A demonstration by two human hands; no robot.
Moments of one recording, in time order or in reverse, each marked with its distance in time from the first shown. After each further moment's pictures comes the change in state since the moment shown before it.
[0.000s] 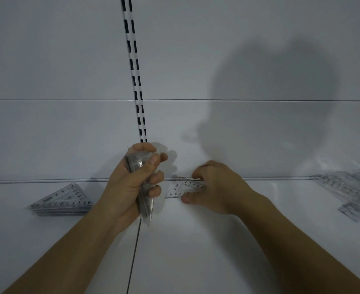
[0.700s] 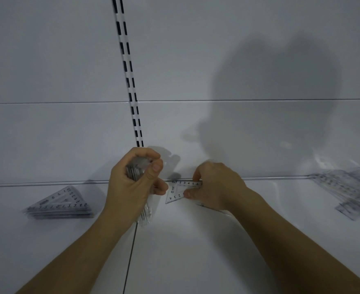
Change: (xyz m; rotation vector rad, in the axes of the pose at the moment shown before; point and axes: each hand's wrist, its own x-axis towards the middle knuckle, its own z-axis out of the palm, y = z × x) left_hand -0.005 -0.008 0.012 0.476 0.155 0.329; right_hand 0.000 -0.009 -0.006 0.062 0.005 0.114
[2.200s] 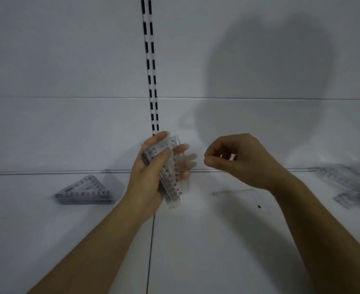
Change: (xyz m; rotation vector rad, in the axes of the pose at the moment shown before) left_hand 0.004 0.011 -0.002 -0.475 -0.055 -0.346; right_hand -0.017 0.003 -0.050 0.332 0.180 -0.356
